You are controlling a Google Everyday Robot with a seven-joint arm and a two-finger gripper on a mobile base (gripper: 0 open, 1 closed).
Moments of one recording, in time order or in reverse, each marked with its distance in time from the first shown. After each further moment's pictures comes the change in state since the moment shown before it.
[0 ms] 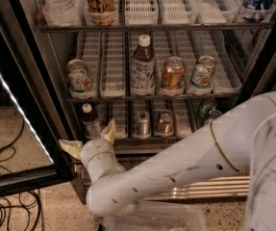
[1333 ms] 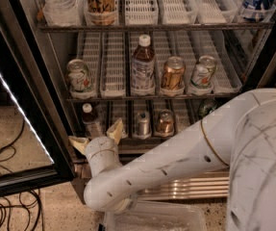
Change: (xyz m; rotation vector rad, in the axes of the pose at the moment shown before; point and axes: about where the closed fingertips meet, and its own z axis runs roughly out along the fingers) arm 0.016 -0.028 0.014 0.125 0.037 -0.067
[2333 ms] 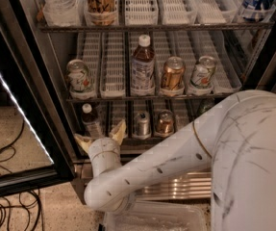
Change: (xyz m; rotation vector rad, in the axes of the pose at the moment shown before) arm 0.014 -0.013 0.012 0.066 -0.021 0.013
